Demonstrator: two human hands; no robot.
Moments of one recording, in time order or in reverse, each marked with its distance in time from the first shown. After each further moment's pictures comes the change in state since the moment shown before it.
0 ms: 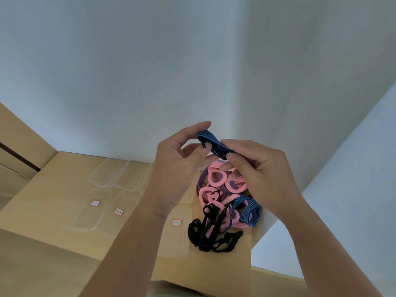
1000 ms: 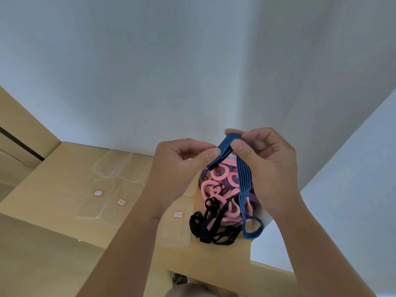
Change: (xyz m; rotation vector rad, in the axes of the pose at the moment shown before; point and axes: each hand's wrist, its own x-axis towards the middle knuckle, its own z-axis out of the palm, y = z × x) left_hand -0.024 0.011 -0.008 0.244 0.053 -0.054; right_hand -0.007 -0.012 0.014 0.459 0.179 0.128
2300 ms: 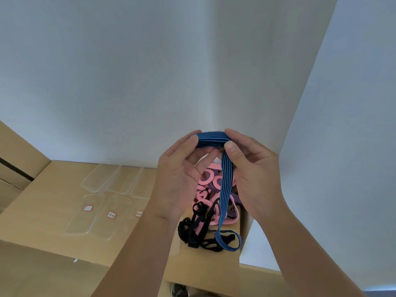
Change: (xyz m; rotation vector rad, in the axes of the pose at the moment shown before) left_hand -0.001 0.001 0.061 -0.747 -0.055 -0.128; right_hand -0.013 -0.008 -0.029 0.115 0.062 -0.008
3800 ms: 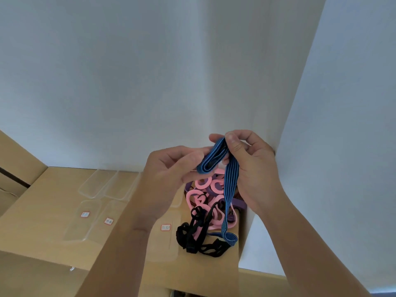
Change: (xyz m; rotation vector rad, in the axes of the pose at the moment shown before) left_hand -0.010 0.029 -0.003 0.560 -0.182 0.020; right_hand 0.015 -0.007 -0.001 -0.025 -0.015 0.081
